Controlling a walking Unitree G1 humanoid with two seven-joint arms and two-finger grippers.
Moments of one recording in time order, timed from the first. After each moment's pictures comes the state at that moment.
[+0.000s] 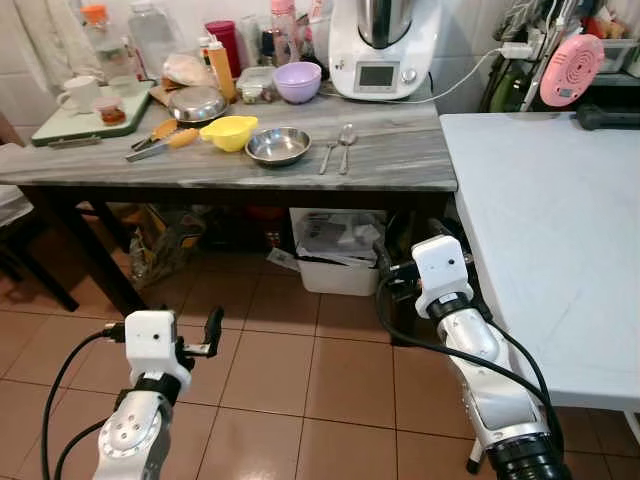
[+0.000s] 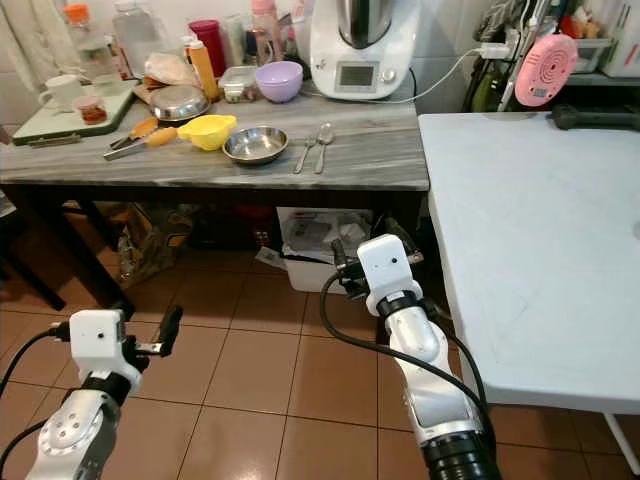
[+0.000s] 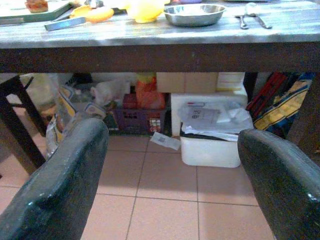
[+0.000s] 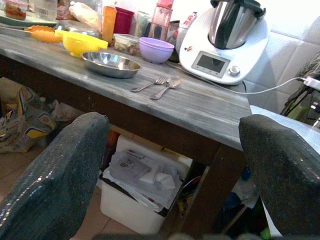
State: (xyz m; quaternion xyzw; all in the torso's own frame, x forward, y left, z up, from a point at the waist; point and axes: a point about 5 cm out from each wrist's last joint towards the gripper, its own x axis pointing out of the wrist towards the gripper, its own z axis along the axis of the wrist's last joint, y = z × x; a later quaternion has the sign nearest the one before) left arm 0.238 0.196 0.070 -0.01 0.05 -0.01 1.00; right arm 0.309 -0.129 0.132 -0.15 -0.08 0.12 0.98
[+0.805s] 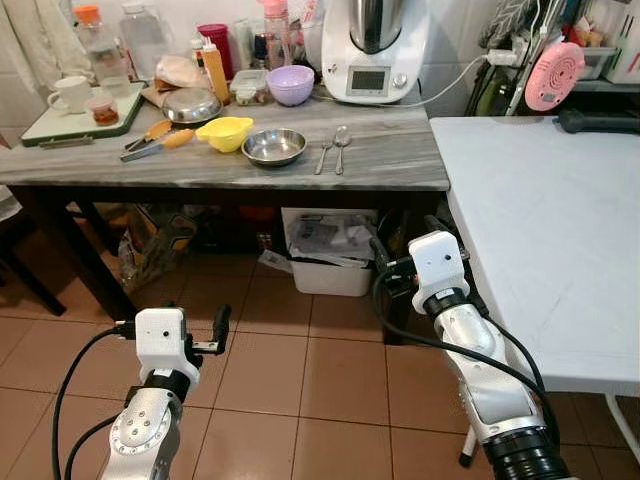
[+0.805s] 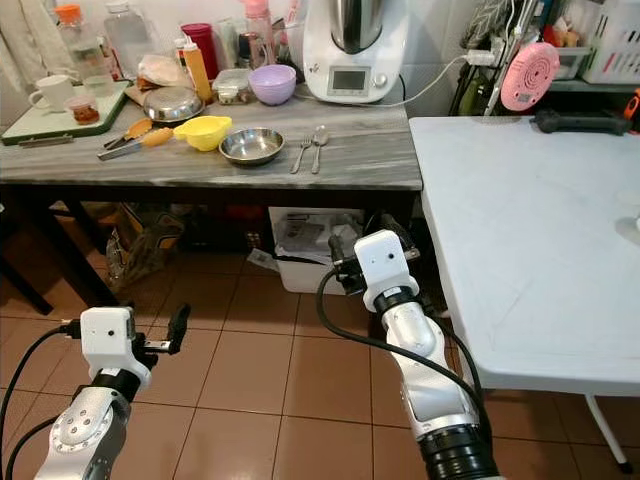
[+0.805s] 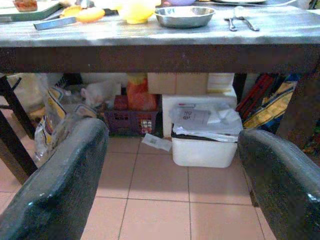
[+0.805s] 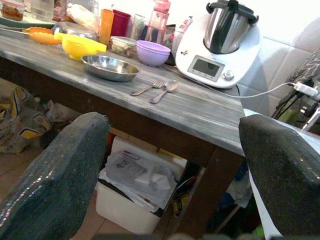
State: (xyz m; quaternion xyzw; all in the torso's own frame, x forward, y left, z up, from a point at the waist) left arm 0.240 0.188 0.069 -0.01 0.05 -0.01 1.00; right arm 0.313 -0.127 0.133 -0.15 -0.08 0.12 0.98
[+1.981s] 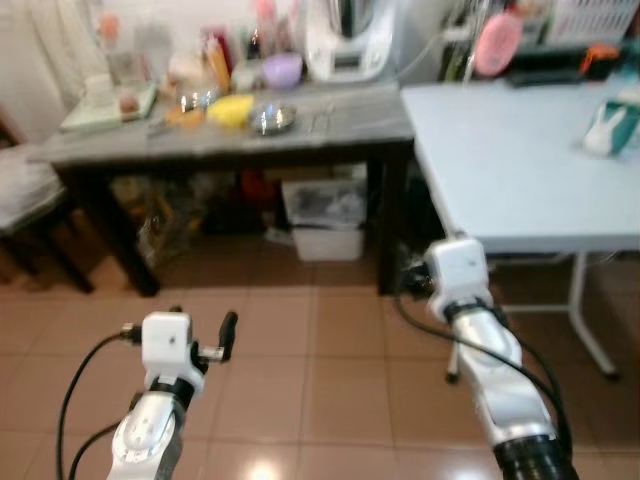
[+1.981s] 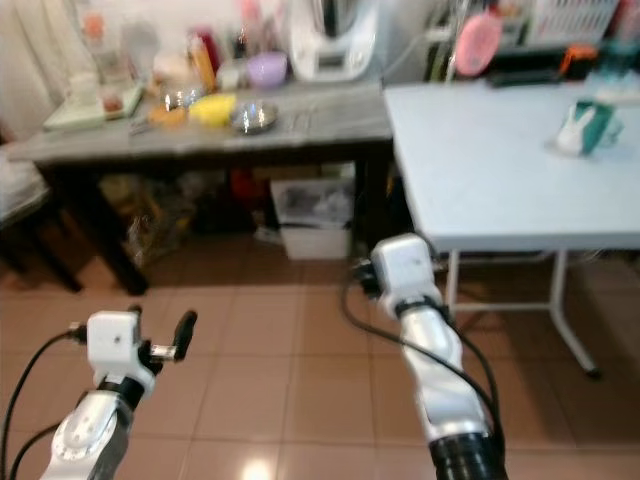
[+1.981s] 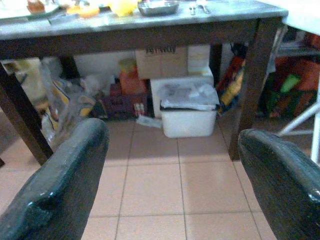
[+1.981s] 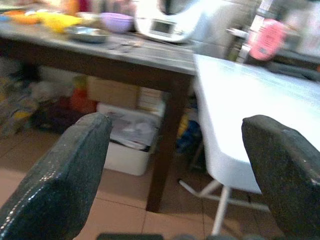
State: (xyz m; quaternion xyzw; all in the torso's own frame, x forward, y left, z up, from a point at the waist) left arm 0.230 0.185 0.061 -0.01 0.07 -0.03 1.00; right arm 0.311 -0.155 0.120 -0.12 -0.03 0.04 0.99
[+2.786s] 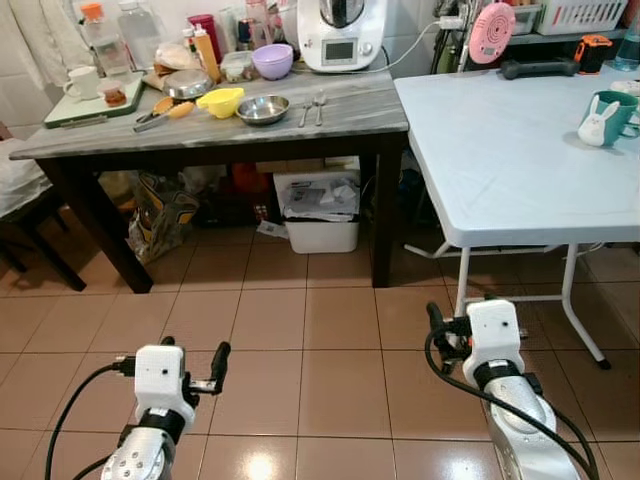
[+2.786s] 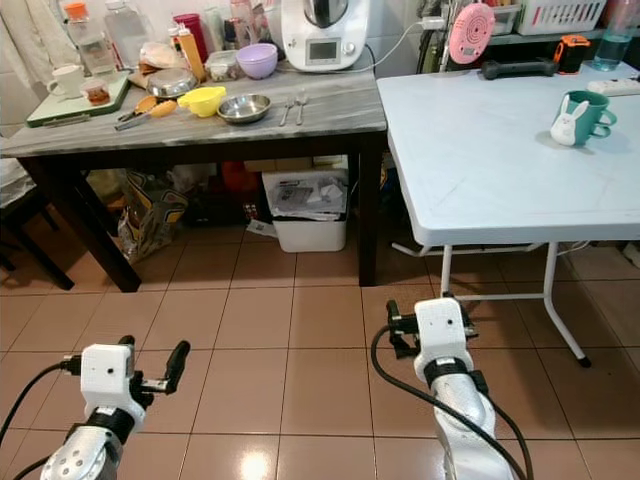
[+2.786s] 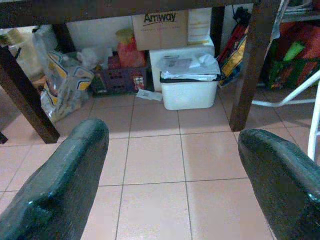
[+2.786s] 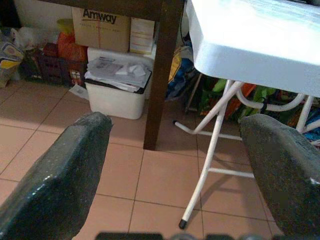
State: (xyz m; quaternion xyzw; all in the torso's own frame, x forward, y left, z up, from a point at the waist) left arm 0.206 0.192 0.041 0.00 0.10 -0.03 0.99; right arm 0.257 -0.188 0.072 -0.11 0.06 0.01 0.99
